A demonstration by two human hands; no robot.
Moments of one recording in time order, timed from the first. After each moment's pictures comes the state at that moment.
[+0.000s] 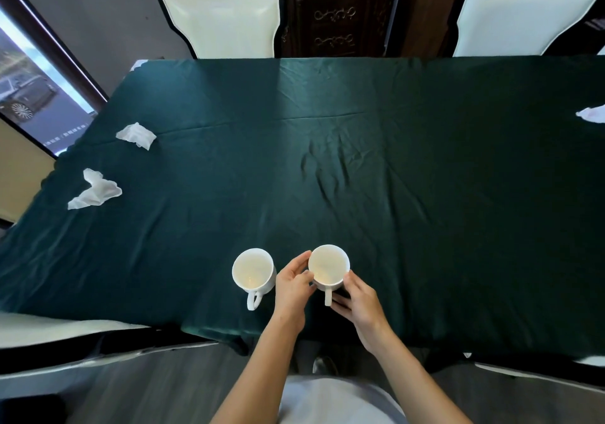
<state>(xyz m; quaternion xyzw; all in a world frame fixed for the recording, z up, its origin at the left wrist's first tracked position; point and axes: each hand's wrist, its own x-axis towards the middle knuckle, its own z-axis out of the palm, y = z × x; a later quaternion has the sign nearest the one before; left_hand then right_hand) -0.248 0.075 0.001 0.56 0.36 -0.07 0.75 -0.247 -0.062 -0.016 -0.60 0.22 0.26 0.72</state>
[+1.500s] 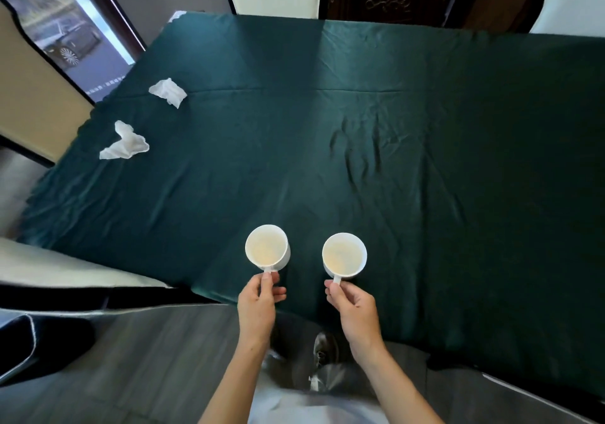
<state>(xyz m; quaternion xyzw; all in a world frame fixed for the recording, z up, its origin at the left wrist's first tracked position) -0.319 0.116 -0.042 0.64 0.45 0.10 0.61 -0.273 -0.048 -0.054 -0.67 0.17 0.25 0.68</state>
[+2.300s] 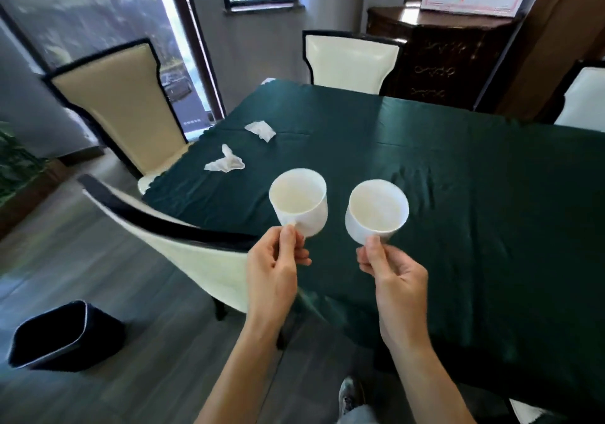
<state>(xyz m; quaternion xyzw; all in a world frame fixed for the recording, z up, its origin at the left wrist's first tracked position) -0.429 0.197 0.155 0.67 0.24 0.32 0.63 -0.368 0.047 0.137 -0.67 -0.02 0.04 0.74</state>
